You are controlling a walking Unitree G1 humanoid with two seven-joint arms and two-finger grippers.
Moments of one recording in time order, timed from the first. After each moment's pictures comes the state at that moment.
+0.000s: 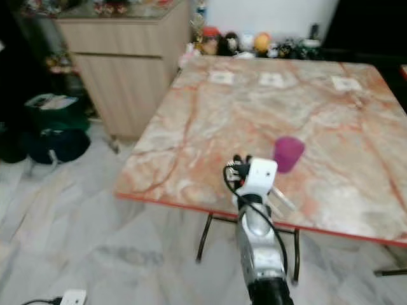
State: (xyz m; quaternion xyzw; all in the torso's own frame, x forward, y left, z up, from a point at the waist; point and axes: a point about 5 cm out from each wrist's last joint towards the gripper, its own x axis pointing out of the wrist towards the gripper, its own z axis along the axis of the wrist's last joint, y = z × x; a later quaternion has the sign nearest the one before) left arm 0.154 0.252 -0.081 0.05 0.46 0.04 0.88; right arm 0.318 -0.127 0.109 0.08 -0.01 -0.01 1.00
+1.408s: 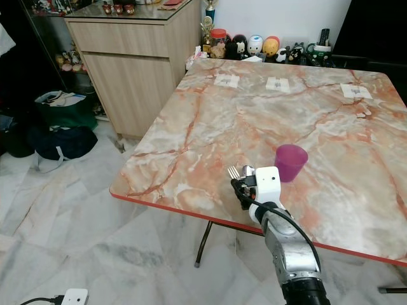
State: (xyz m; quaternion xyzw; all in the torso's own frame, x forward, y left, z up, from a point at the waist) left arm 0.149 0.251 -0.084 0.05 0.47 0.04 0.88; right arm 0.311 -0.168 0.088 0.01 0.16 0.10 0.98
